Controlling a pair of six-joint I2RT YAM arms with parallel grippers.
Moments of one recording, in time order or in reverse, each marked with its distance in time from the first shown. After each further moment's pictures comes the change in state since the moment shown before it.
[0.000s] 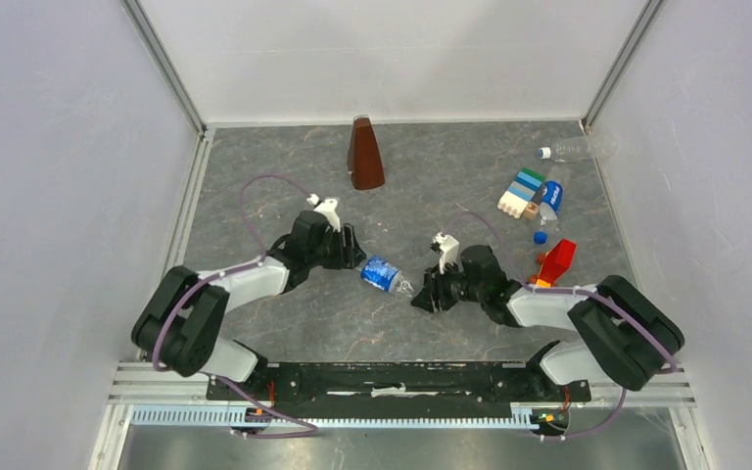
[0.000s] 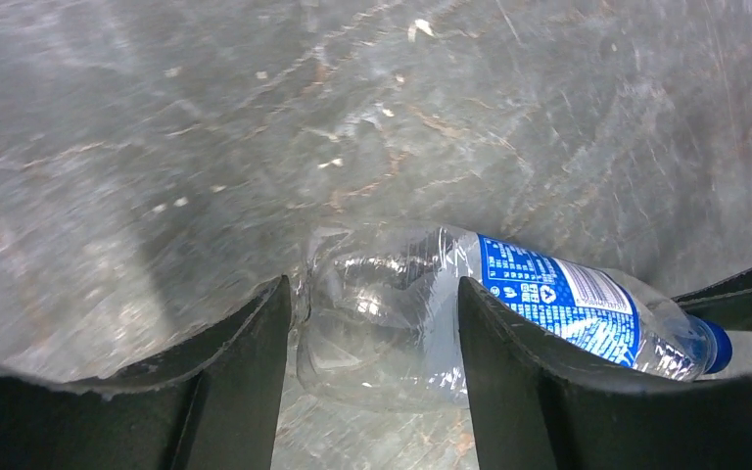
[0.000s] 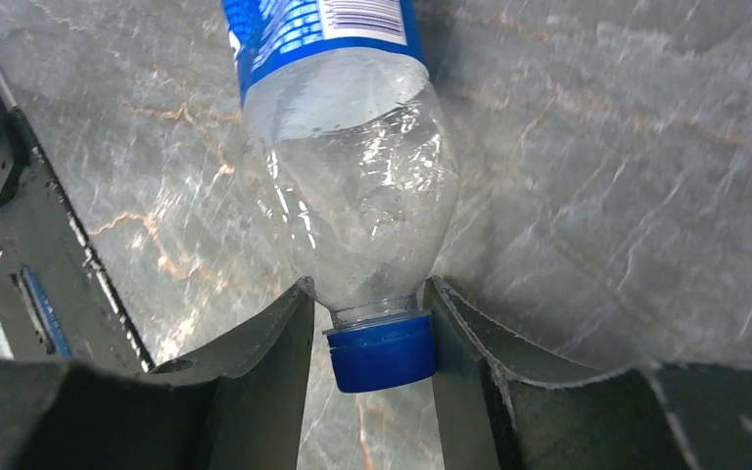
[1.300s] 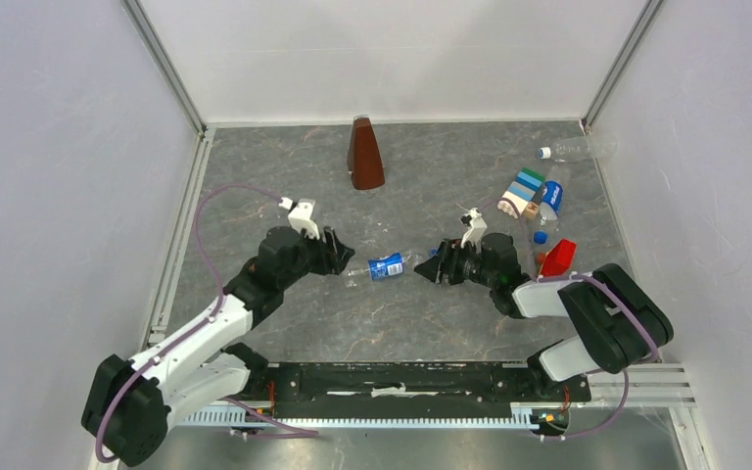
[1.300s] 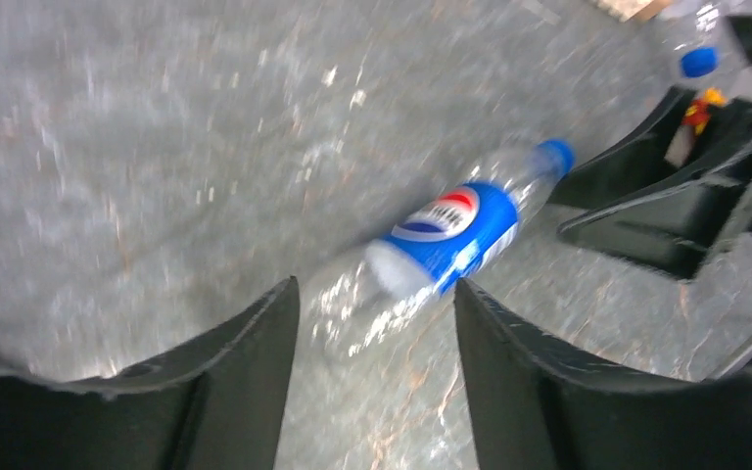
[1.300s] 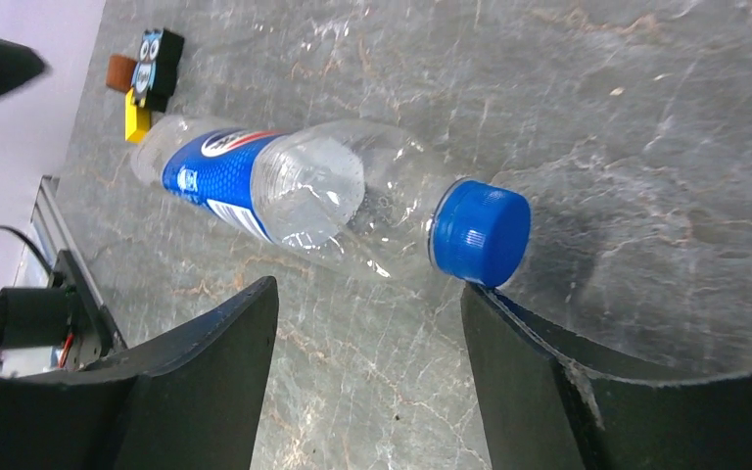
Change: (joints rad) left arm -0.036 -0.542 -0.175 -0.135 -0.142 -0.024; right arm -0.180 0.118 0.035 0.236 -0.015 0.245
